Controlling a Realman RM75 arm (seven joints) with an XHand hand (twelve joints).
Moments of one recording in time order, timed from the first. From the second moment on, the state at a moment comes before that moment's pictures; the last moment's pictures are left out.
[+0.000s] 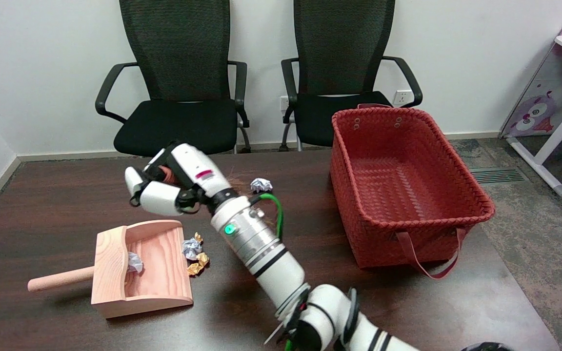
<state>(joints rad) 0.19 -1.64 0.95 -1.25 0.45 -0.55 -2.55</state>
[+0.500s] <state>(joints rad) 0.24 -1.81 0.99 -0.99 0.39 -0.57 -2.56</state>
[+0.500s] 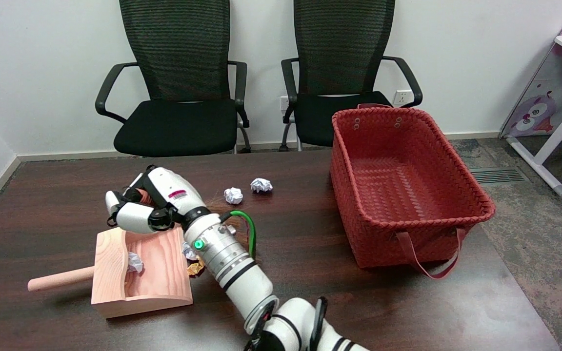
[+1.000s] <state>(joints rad) 0.30 -1.87 0.95 -0.83 0.54 -0.65 -2.55</state>
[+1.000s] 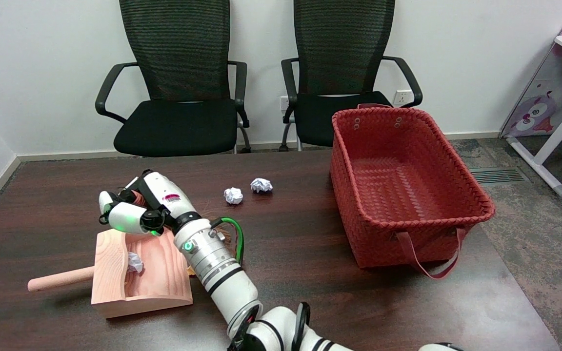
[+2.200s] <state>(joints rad) 0.37 -1.86 0.76 -0.77 0.83 -0.92 -2.11</state>
